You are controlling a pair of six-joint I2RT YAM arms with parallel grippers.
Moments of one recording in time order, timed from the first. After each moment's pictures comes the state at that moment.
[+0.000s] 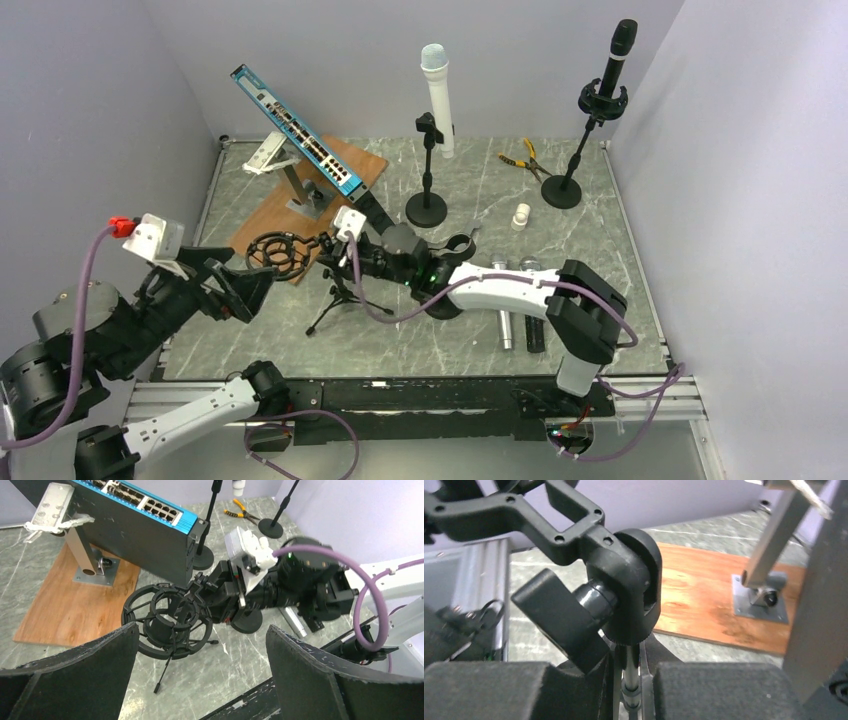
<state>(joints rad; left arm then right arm) -0.89 0.56 1.51 -1.09 -0.36 -0.32 1.13 1.74 1.15 0.54 -0.06 -0.05</state>
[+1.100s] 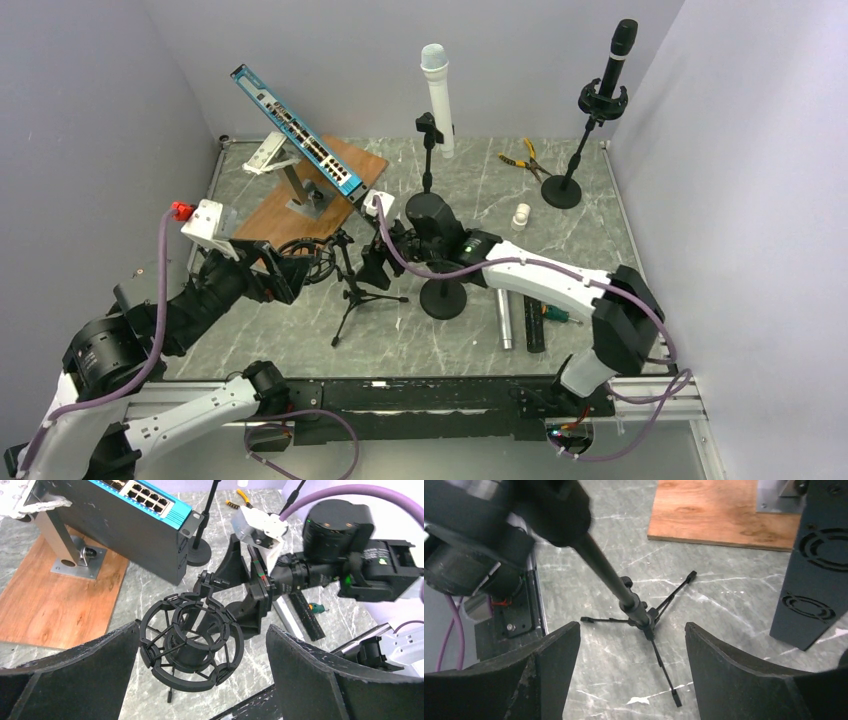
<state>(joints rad) -0.89 0.59 1.32 -0.92 -0.38 -0.38 0.92 1.60 1.19 -0.01 -0.44 0.00</state>
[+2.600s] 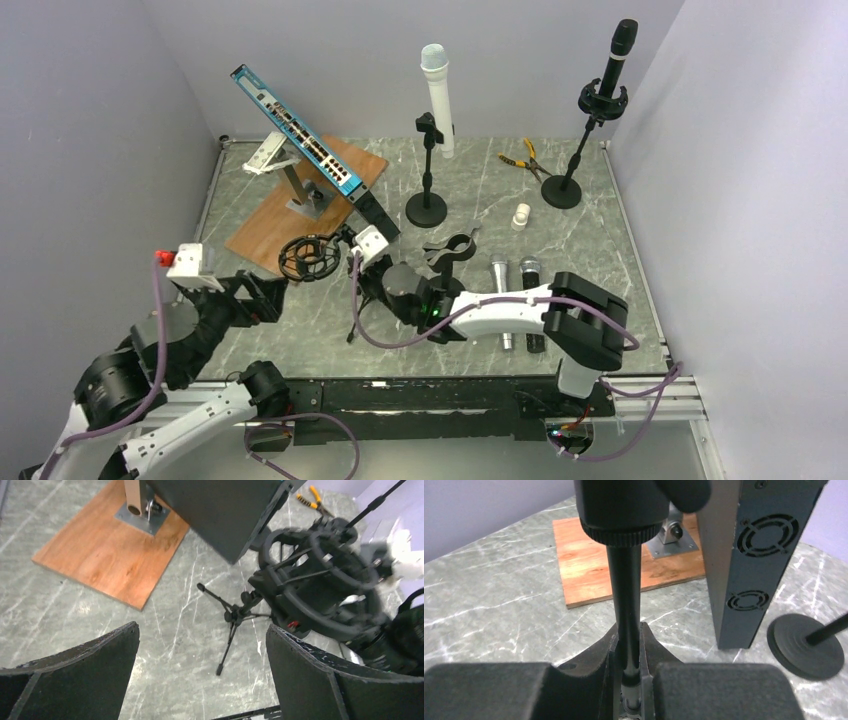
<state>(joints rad) -0.89 0.32 1.06 -1.02 -0.63 -0.50 1.24 1.72 0.97 0.68 0.53 -0.01</state>
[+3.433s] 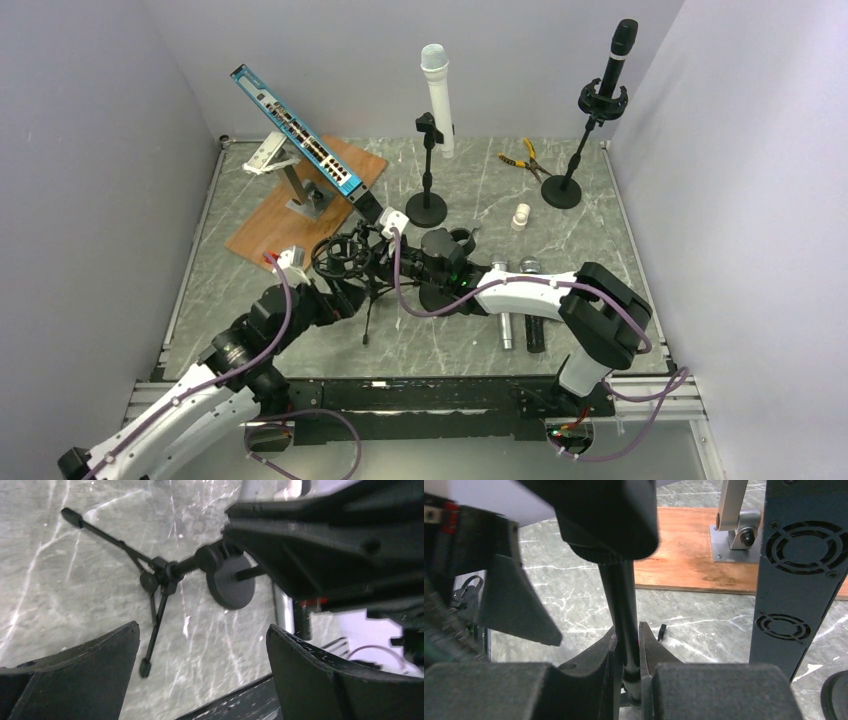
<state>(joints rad) -0.80 0.38 0.41 -0.43 -0.25 -0.88 0.97 1.63 0.87 0.68 -0.22 0.03</state>
